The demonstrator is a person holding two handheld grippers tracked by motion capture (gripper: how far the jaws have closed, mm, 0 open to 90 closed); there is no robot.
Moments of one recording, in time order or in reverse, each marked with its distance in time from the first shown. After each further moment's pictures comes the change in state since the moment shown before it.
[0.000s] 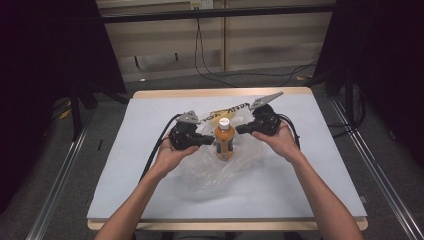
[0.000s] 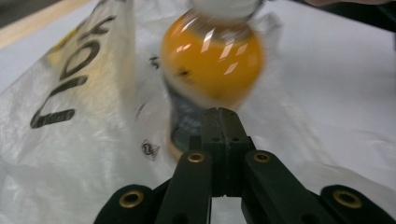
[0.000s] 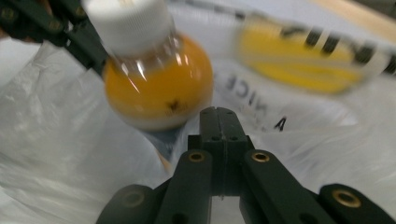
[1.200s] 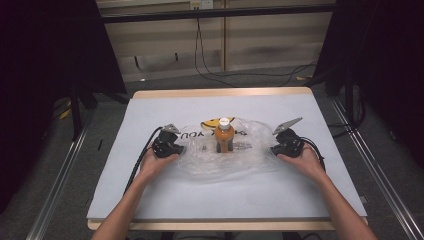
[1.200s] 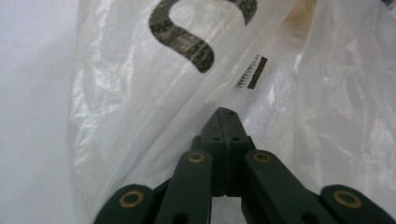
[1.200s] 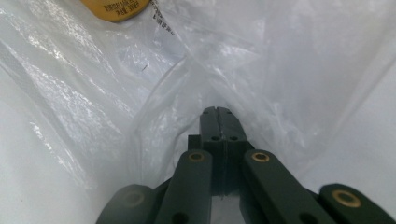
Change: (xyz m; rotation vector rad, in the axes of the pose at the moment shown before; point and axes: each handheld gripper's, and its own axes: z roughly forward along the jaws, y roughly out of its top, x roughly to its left) left arm 0.055 -0.083 -0.001 0.138 0.112 -0.148; right arm -0.028 -0.104 -0.015 0.186 -0.097 0.083
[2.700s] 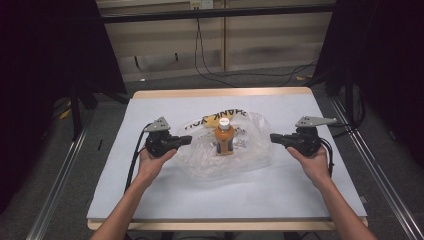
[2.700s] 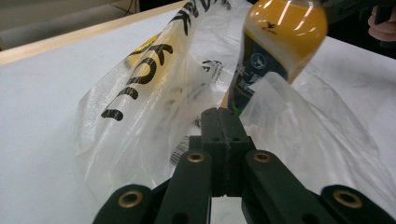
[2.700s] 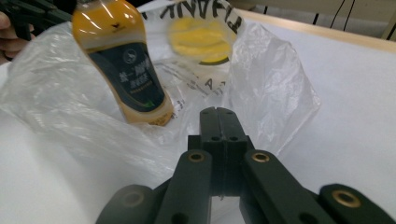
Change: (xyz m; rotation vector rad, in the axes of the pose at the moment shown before) left arm -0.032 0.012 -0.050 -0.351 -0.032 0.041; right arm 0.022 -0.004 -0.061 -0.437 -0.056 0.093
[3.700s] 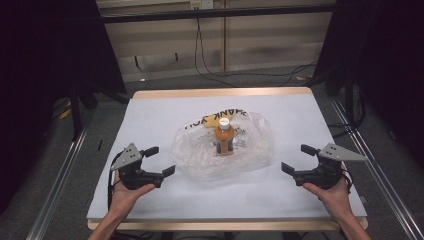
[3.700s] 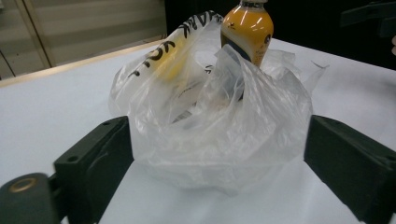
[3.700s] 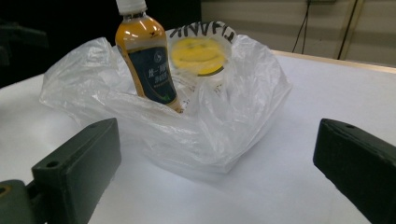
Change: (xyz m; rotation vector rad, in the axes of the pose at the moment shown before) left arm -0.047 -0.054 -0.079 -0.139 0.128 0.014; right arm 0.046 -0.048 -0.061 -0.171 -0.142 0.013
